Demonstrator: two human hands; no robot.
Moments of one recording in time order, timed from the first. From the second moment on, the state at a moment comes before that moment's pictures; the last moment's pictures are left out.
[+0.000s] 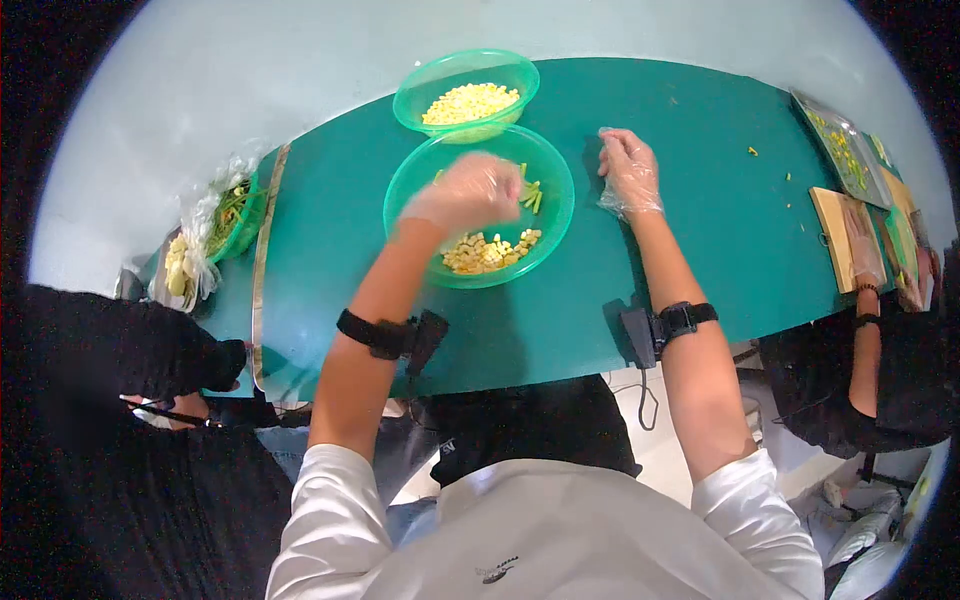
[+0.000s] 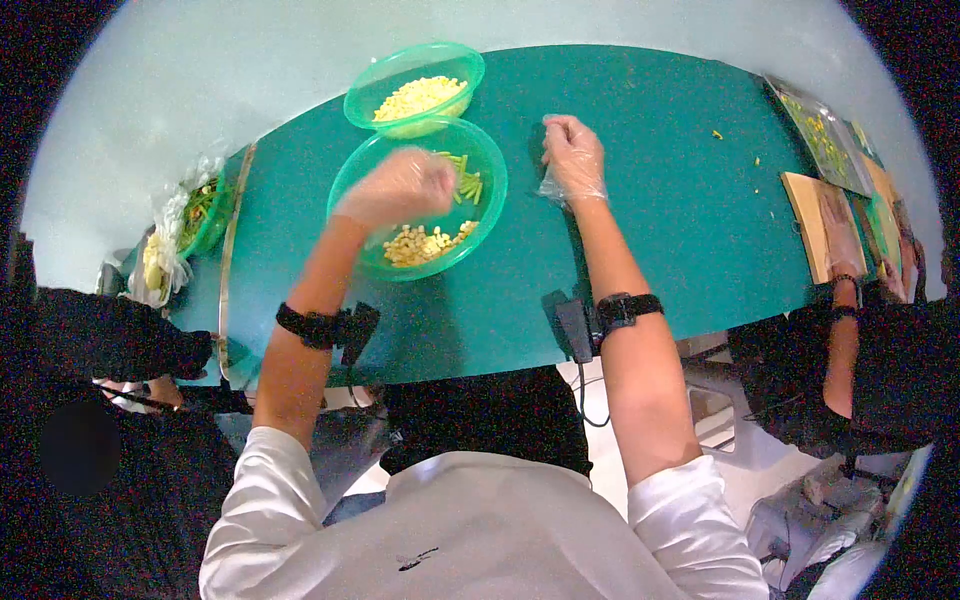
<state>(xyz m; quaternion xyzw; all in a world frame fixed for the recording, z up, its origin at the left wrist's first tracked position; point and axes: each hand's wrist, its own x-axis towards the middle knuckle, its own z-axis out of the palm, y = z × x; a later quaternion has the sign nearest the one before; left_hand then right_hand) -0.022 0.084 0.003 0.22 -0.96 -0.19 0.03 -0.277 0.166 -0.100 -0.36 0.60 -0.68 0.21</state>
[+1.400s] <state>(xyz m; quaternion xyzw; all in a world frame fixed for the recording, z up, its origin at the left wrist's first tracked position) 0.032 0.075 -0.014 0.34 -0.93 -0.10 -0.05 -0.275 0.153 -0.100 -0.35 0.69 -0.61 0.18</state>
